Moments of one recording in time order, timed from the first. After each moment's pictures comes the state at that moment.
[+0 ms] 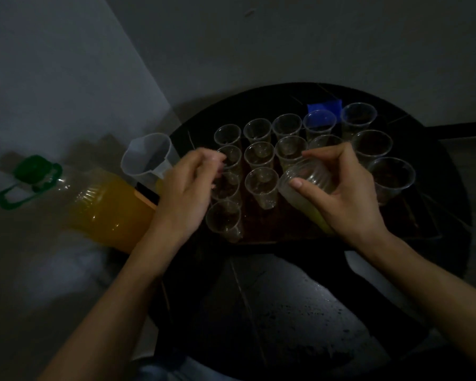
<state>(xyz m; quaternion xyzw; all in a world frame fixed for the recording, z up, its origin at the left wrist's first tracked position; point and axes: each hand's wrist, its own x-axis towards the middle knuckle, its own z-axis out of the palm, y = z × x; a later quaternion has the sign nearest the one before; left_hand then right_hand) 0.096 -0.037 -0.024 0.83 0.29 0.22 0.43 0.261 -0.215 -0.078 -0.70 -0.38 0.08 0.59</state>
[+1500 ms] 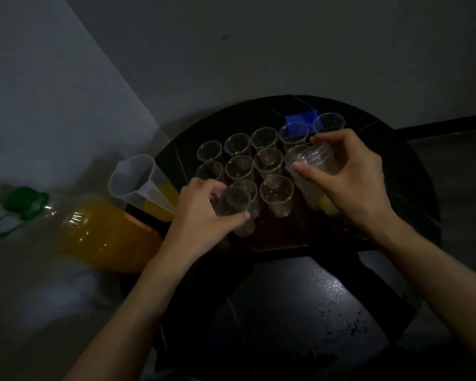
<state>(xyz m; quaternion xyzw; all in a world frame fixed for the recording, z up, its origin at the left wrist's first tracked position) 0.122 -0.068 -0.034 0.90 0.35 0.08 0.24 0.308 -0.241 -0.063 -0.74 -0.33 0.05 0.58</state>
